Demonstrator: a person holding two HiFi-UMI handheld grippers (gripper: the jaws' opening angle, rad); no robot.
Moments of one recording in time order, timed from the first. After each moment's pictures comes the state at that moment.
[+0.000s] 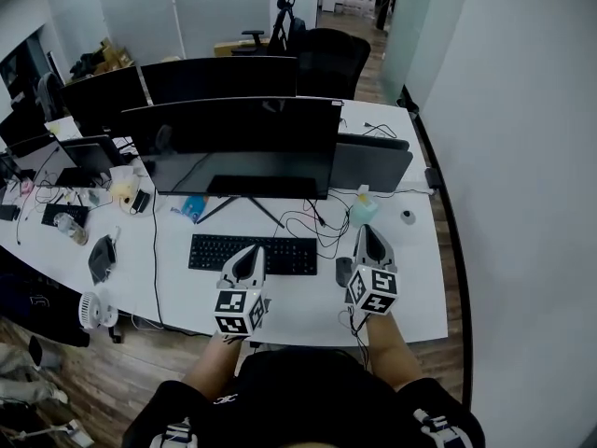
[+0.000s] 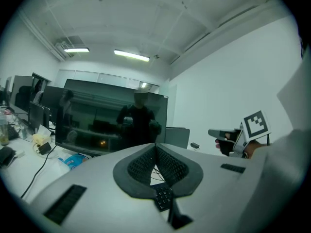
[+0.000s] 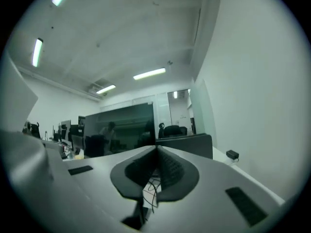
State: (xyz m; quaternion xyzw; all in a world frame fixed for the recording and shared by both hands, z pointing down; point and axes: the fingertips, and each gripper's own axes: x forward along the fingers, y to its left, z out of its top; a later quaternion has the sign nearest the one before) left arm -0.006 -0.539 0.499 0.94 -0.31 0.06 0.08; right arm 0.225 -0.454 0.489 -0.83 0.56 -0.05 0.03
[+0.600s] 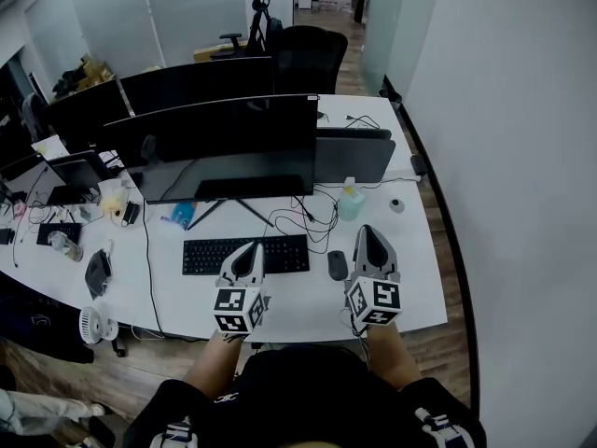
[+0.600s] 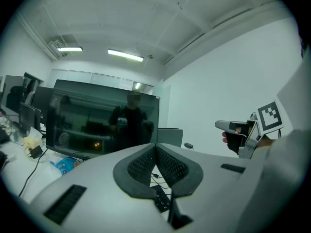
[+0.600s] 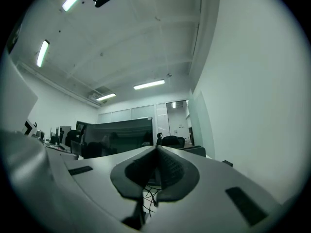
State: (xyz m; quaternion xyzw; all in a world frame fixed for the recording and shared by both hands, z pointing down) left arm 0.018 -0.524 0.493 0.96 -0.28 0.06 0.07; right arm 0.213 -0.402 0.450 -0.84 0.54 0.00 0.06
